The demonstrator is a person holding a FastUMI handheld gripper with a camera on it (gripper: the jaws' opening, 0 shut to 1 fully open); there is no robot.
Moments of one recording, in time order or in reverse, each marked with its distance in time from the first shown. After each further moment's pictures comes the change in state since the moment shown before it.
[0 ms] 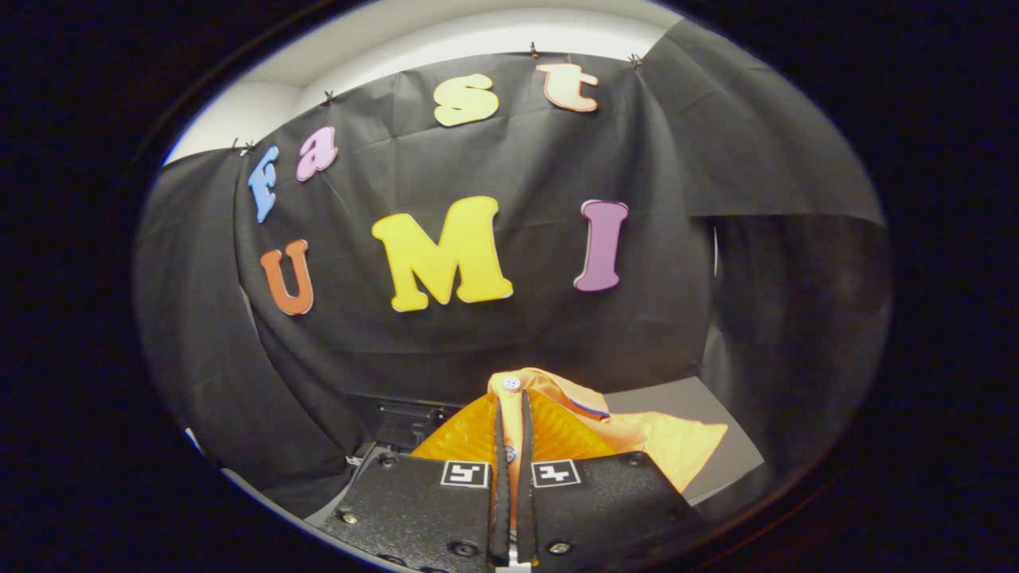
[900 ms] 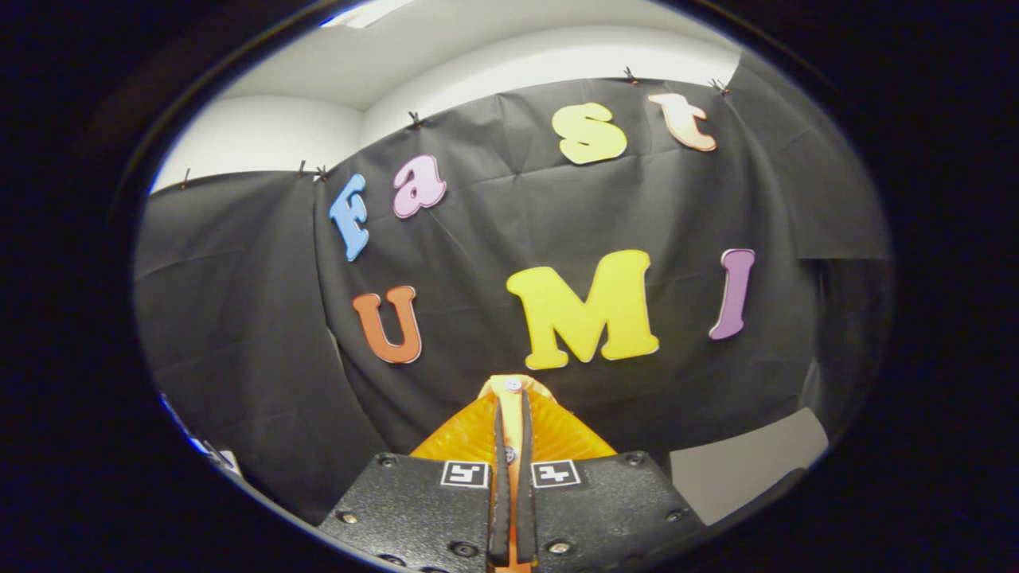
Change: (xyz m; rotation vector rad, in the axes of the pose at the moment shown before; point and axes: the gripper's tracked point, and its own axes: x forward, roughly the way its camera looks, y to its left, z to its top) arm 0.042 0.242 0.070 0.003 -0.082 0.278
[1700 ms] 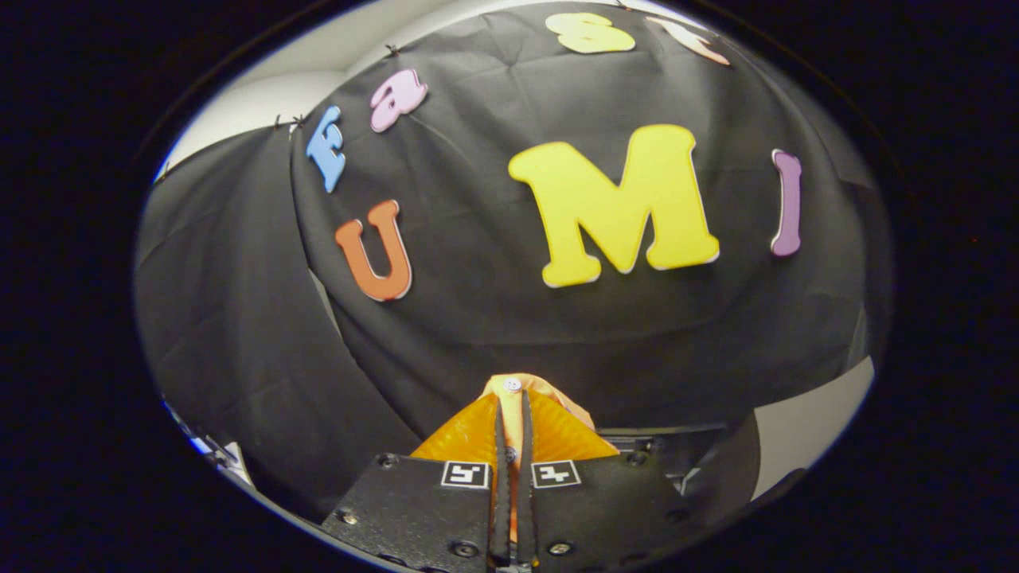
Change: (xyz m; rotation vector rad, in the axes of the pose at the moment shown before) arm 0.152 -0.027 -0.178 0.069 0.311 0.012
